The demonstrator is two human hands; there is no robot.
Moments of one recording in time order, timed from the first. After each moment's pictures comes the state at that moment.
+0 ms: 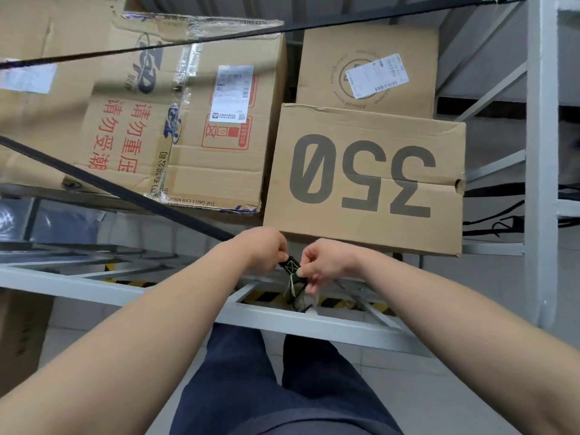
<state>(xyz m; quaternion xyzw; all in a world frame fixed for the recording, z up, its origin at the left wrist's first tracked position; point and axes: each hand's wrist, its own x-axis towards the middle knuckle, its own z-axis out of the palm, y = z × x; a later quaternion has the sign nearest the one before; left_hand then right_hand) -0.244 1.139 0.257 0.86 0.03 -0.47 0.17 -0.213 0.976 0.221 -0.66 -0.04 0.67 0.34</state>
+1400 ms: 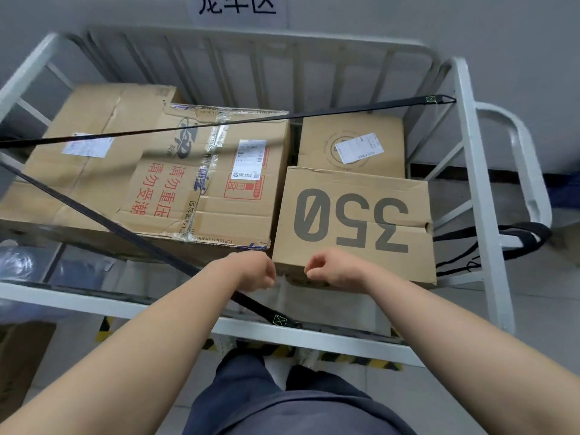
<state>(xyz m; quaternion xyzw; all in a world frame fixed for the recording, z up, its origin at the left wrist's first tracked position) -0.258 1.175 0.313 0.88 0.04 -0.45 0.16 -0.203 0.979 0.299 -0.83 -0.15 0.47 0.25</state>
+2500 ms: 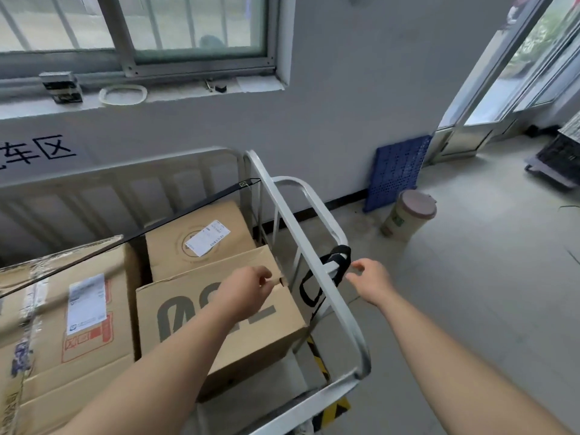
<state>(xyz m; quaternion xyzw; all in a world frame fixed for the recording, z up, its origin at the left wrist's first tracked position) -0.140 0.963 0.389 0.94 -0.15 -0.18 0.26 -0.182 0.708 0.379 -0.90 0.30 0.10 0.30</state>
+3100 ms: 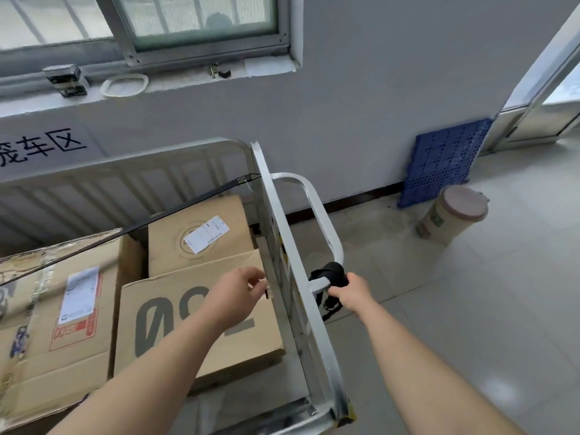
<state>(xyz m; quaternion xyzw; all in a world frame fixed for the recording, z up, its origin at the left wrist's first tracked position) -0.122 0.890 0.384 0.94 -0.03 -0.19 0.29 -0.122 0.648 0.292 -0.82 0.30 0.20 0.45</state>
